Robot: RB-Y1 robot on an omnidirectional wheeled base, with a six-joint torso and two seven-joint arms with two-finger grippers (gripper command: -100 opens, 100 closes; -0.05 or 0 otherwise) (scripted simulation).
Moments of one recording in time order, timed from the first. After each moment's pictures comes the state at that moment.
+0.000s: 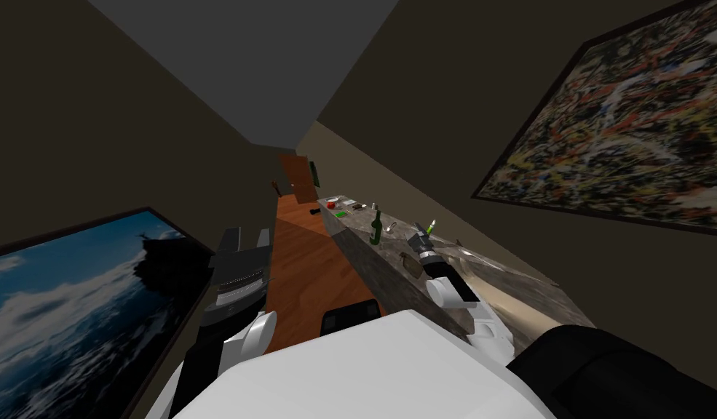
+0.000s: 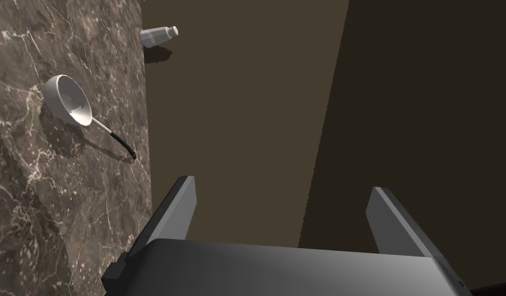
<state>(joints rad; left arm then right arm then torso) 0.52 0.00 0.02 -2.32 -0.06 -0.55 0.11 0.55 -0.31 -0.23 -2.17 -0.35 -0.04 -0.26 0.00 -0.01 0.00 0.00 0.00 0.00</state>
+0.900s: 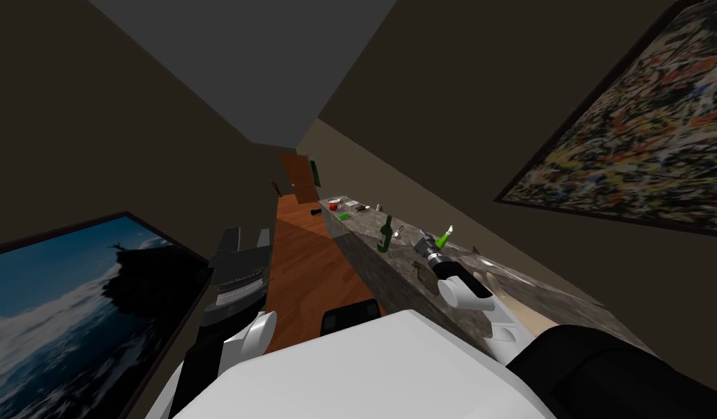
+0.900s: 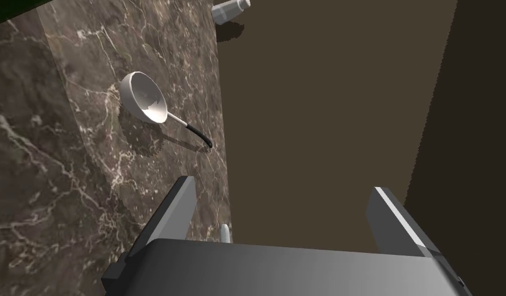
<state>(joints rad) 0.52 0.00 0.02 -2.32 -0.06 -0.55 0.11 0.58 -0.38 -0.33 -2.15 -0.46 0.20 -0.39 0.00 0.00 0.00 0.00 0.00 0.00</state>
